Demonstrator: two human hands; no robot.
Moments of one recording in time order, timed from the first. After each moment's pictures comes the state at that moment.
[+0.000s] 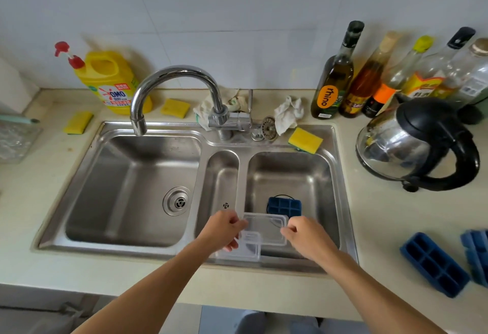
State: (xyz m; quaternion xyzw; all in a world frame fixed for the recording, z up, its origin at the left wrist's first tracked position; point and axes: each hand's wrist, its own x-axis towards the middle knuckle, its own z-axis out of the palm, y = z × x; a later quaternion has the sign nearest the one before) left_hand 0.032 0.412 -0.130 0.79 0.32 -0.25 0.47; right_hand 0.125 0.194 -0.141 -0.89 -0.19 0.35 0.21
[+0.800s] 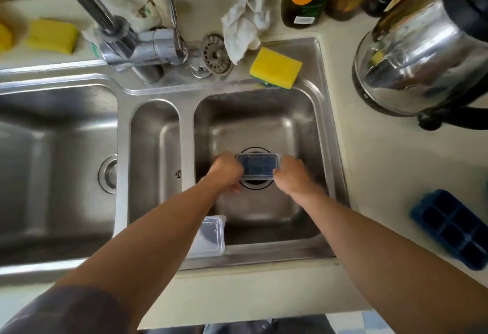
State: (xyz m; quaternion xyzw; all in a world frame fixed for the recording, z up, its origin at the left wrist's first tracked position) left_hand 0.176 0.360 -0.274 0.77 0.36 -0.36 0.38; right_hand 0.208 0.194 -0.277 -0.91 0.00 0.36 0.21
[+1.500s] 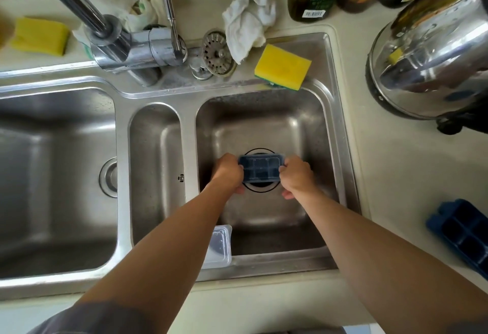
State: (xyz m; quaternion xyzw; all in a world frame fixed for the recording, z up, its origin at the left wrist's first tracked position) left_hand 0.183 0.366 -0.293 0.75 0.40 -0.36 0.40; right_hand 0.218 0.203 -0.298 -0.87 0.11 0.40 0.26
